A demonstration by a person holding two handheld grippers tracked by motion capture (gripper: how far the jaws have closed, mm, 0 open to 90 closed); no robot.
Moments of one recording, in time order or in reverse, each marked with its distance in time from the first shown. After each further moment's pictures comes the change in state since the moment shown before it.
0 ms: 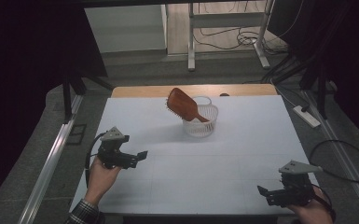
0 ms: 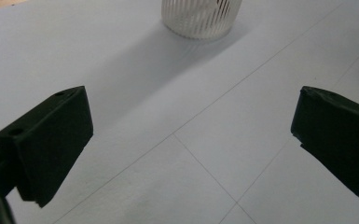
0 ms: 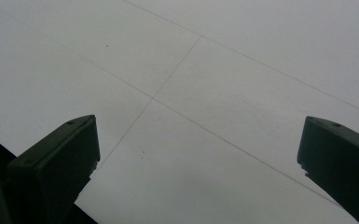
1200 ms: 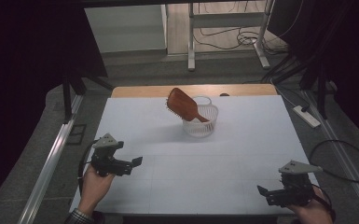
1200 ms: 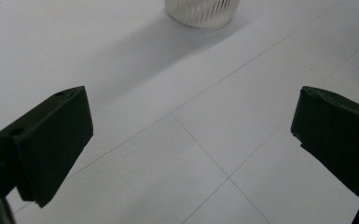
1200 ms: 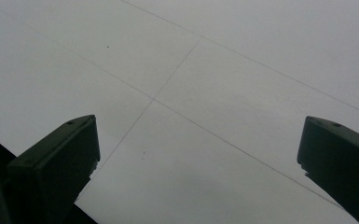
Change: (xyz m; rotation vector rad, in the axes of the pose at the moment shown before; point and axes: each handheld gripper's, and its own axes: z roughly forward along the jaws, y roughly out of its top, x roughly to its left) left arm -0.006 -0.017 -0.017 -0.002 0.012 -0.033; right arm 0.000 0.000 0.000 -0.003 0.000 -0.001
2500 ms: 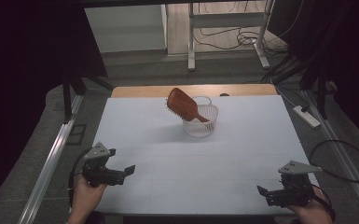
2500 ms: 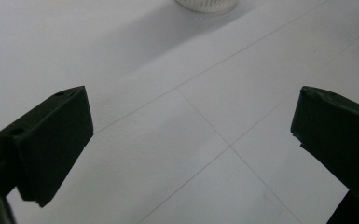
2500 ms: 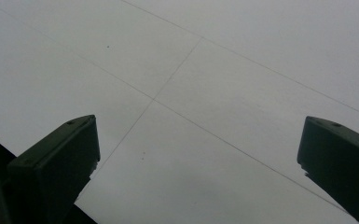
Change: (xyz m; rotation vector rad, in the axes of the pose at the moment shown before) left arm -0.006 -0.024 -0.023 0.008 0.045 0.006; right arm 0.001 0.000 0.000 -0.002 -0.004 -0.006
